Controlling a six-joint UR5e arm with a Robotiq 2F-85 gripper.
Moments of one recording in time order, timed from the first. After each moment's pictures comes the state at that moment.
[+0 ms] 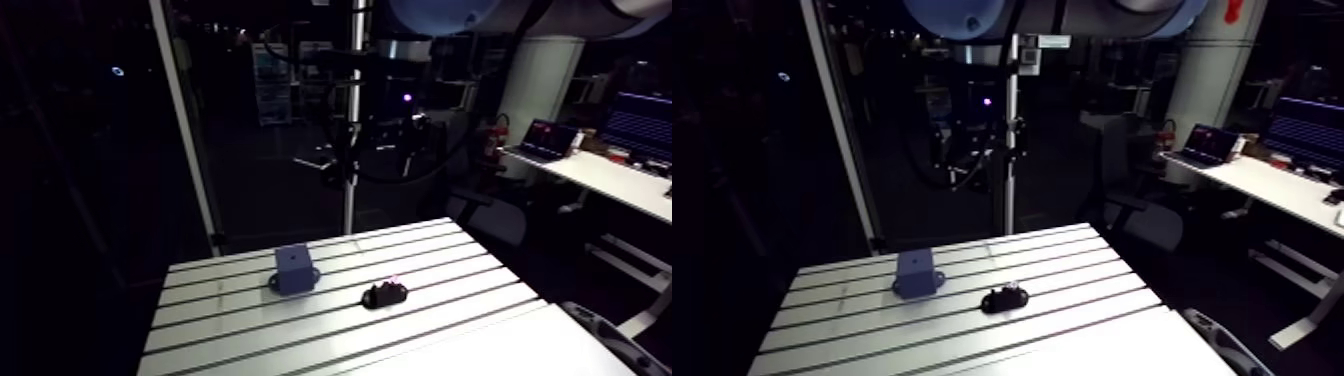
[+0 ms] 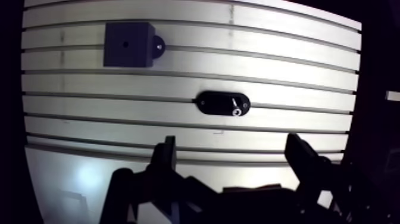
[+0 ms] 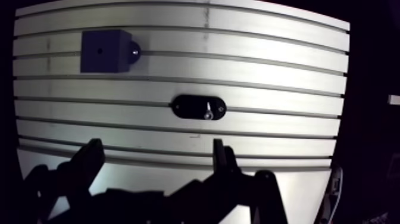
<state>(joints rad) -0.31 -1.55 1.76 -1.92 -1.54 -1.96</state>
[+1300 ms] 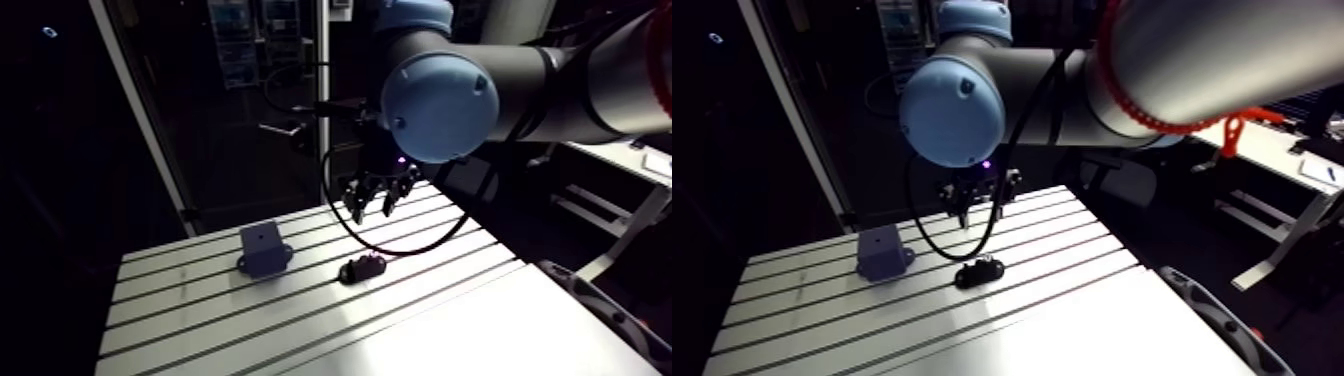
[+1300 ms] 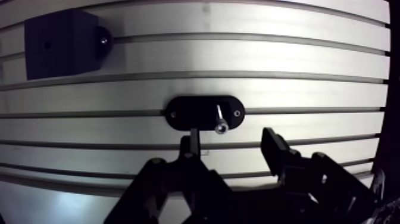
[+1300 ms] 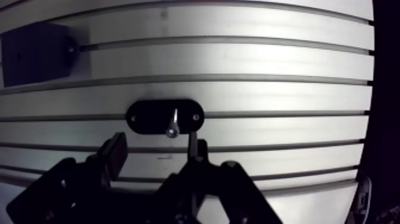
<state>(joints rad) -0.41 -1.41 1.98 -2.24 -1.53 -1.97</state>
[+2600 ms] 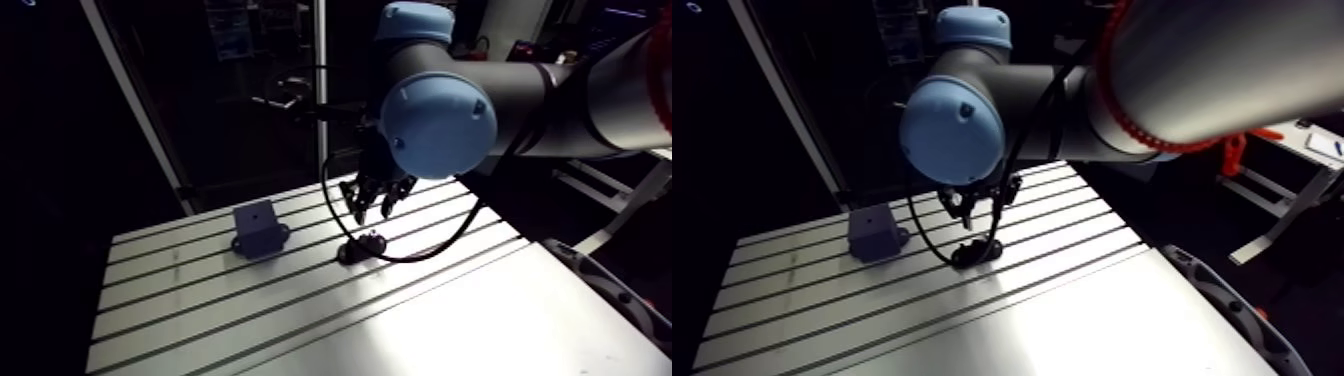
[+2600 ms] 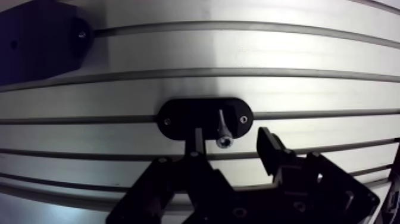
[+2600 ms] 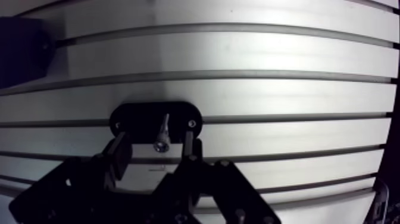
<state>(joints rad) -0.42 -1.32 2.01 -2.31 -1.53 -1.97</state>
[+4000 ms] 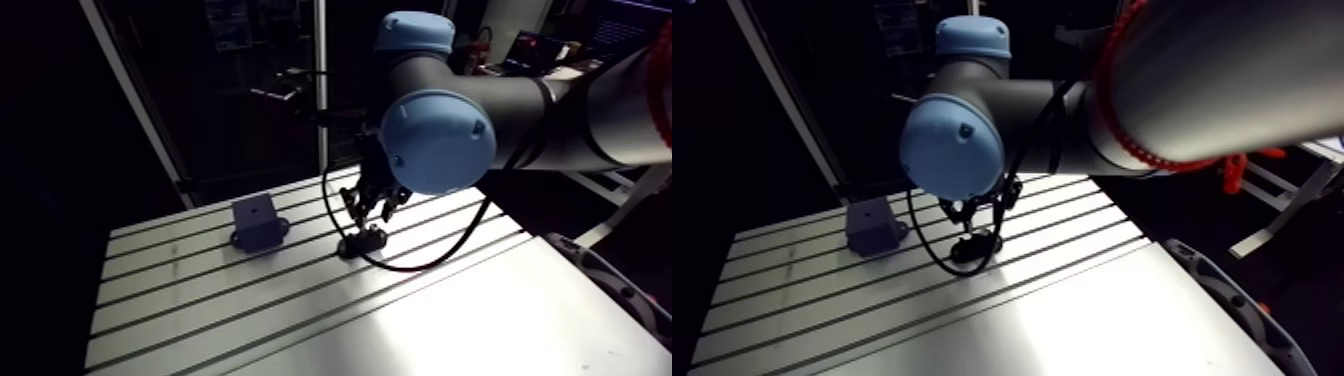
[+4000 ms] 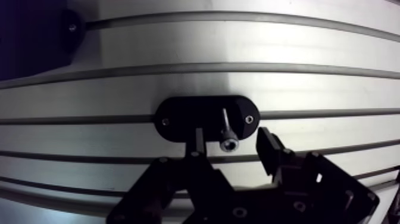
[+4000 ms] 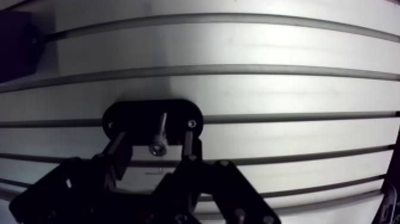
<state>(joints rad) -0.42 -1.30 2.04 -2.36 -1.54 -1.97</state>
